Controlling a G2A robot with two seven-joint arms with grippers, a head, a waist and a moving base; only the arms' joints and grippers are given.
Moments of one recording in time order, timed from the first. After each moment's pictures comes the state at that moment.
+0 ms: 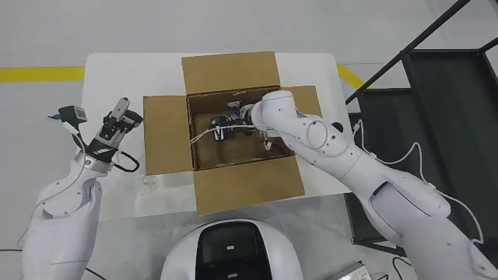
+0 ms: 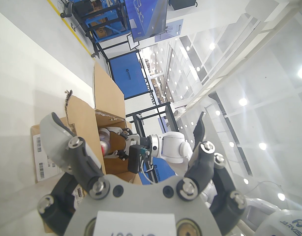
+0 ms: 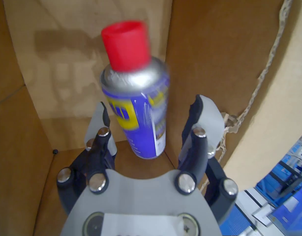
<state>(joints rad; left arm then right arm) 1.39 -1.17 -1.58 -1.51 -0.22 -0.47 -0.56 -0.60 -1.27 0.58 -1.21 -1.53 -0.76 0.52</state>
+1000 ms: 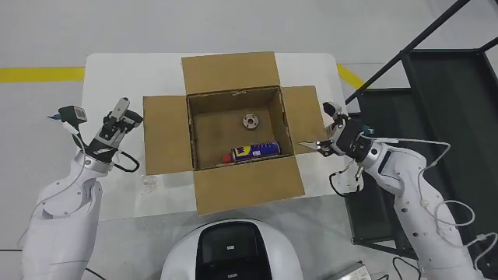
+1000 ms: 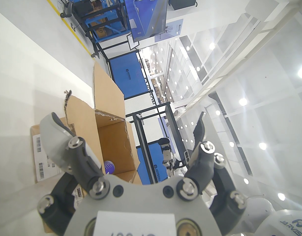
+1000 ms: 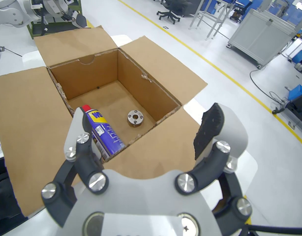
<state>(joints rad) 1.39 -1.17 -1.58 -1.51 -0.22 -0.47 -0.56 -1.59 -1.01 1.64 -1.72 -1.40 -0.79 -0.29</state>
